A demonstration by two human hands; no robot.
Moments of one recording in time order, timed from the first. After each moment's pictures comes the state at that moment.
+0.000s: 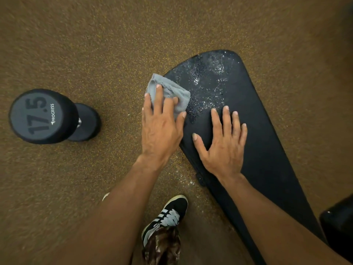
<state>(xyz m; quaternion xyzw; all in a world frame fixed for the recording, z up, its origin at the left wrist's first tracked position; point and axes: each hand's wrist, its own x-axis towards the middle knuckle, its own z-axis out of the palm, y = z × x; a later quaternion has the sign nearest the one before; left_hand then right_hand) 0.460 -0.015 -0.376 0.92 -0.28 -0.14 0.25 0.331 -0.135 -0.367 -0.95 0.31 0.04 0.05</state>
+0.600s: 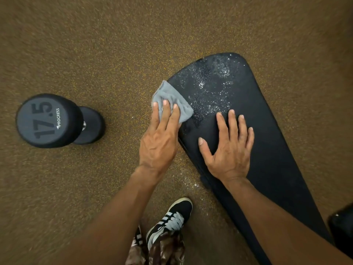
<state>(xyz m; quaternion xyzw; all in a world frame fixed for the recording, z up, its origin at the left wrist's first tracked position) 0.451 0.007 -0.394 0.92 -0.33 -0.07 0.20 0.332 -0.136 -0.374 -0.95 0.31 0.02 0.02</state>
